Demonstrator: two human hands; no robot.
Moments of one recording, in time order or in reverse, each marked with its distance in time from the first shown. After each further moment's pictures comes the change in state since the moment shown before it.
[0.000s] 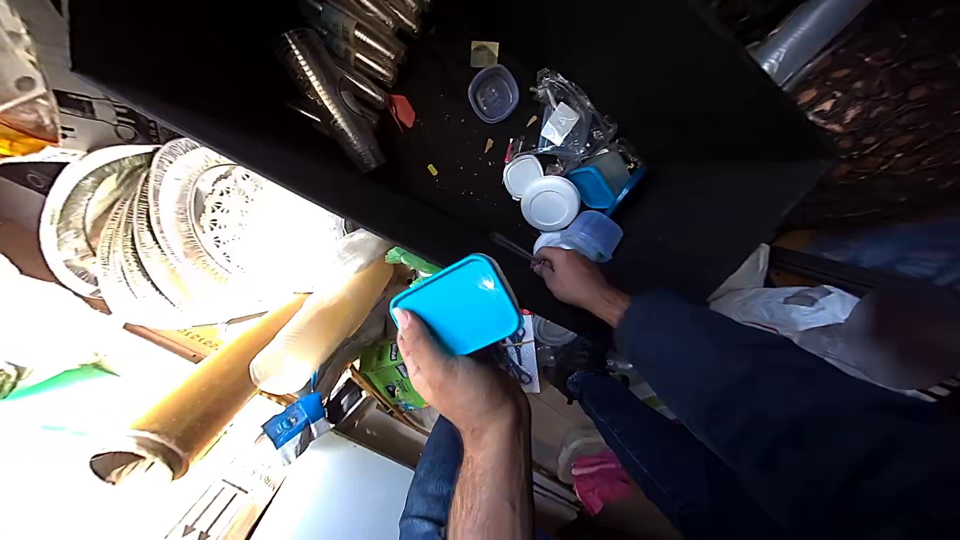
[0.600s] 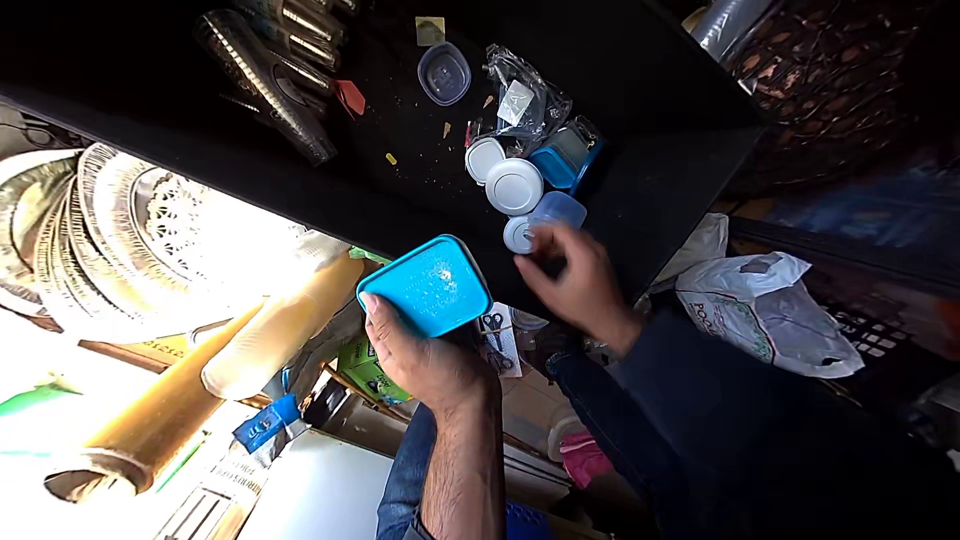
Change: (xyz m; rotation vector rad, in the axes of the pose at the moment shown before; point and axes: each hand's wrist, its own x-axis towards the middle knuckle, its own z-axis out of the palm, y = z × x) left_hand -0.015 -0.011 0.009 0.027 -0.065 0.041; right_hand -0.092 -0.018 -0.045 0.250 0.494 -0.270
